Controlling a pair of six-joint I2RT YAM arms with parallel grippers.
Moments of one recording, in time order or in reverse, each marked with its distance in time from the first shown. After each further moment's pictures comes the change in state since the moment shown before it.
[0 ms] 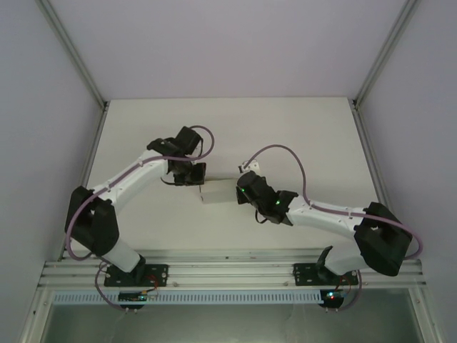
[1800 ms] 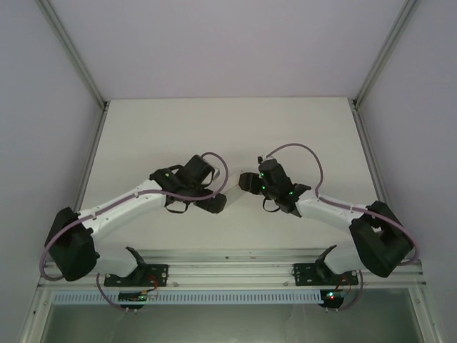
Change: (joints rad) left arm -0.251 -0.217 -0.235 0.185 -0.154 0.190; right arm -0.253 0.005 -0.080 0.134 -0.409 0.248
